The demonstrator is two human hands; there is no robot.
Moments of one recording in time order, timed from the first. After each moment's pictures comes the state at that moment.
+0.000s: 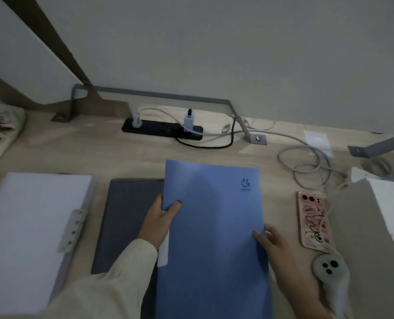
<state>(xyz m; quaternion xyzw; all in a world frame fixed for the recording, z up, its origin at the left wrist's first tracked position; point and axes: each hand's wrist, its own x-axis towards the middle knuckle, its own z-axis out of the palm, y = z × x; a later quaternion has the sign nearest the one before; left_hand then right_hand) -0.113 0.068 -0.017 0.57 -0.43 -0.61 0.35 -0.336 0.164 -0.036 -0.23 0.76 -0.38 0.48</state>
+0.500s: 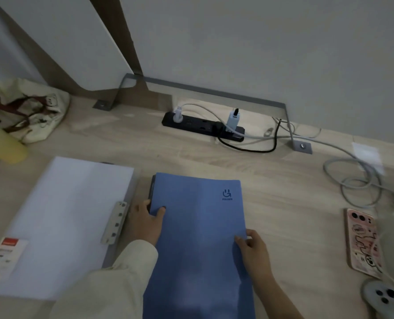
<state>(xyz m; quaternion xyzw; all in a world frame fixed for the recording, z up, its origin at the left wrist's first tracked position) 0.006 0.036 -0.088 0.77 -0.40 -0.43 0.24 -0.207 0.114 -0.073 -0.28 0.80 -0.27 0.46</state>
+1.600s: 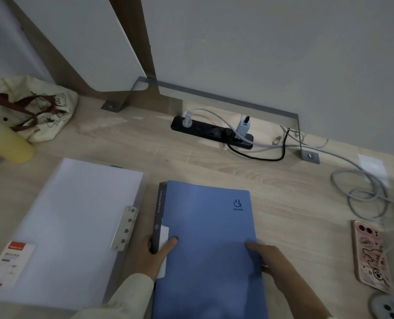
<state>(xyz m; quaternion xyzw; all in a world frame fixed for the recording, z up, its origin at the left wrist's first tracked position) 0.028 0.088 -0.083 0.71 -0.30 -0.58 0.27 -0.228 0.092 -0.062 -0.16 0.77 -0.19 0.58</state>
